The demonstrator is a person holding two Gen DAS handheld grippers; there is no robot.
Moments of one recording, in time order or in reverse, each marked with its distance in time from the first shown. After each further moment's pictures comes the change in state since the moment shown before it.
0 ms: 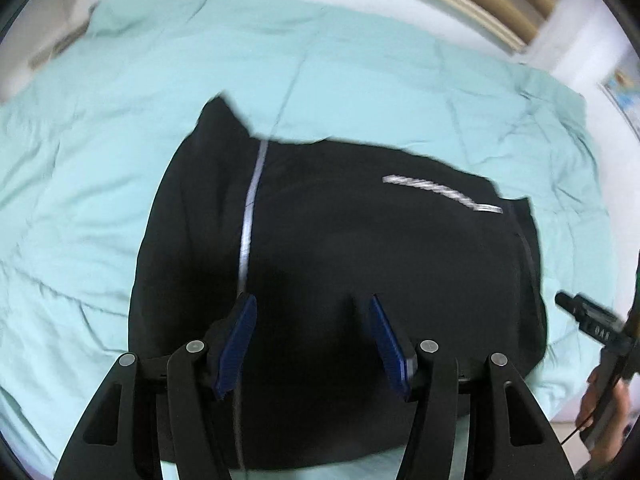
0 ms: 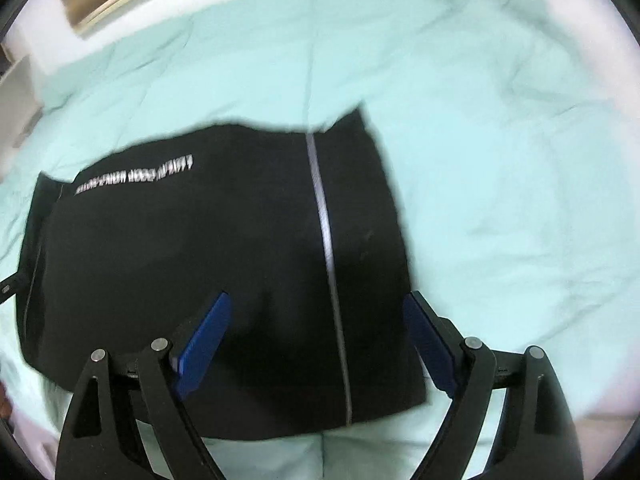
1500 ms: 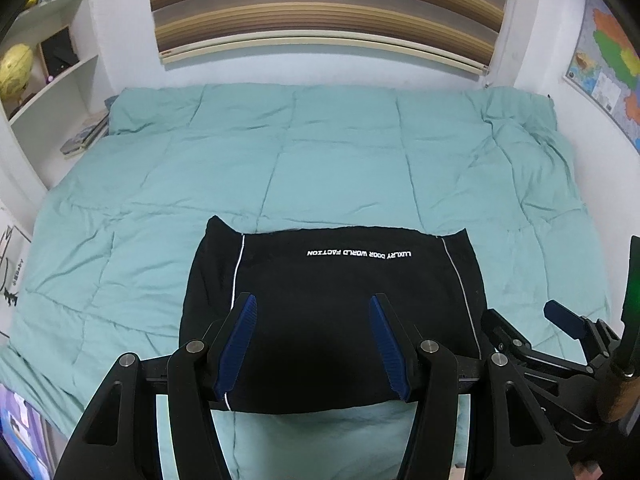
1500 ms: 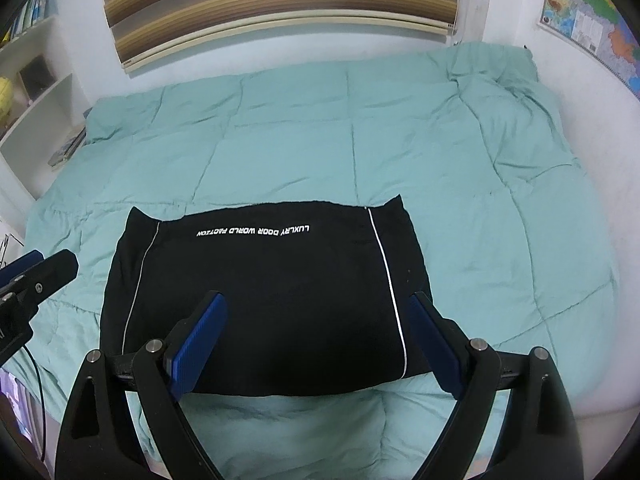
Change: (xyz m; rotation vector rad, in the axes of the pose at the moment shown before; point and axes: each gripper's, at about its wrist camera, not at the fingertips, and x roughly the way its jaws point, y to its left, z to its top) left arm -0.151 -0.125 0.013 0.094 -0.167 0.133; right arm -0.138 0.089 -0.007 -0.020 -0.159 0.064
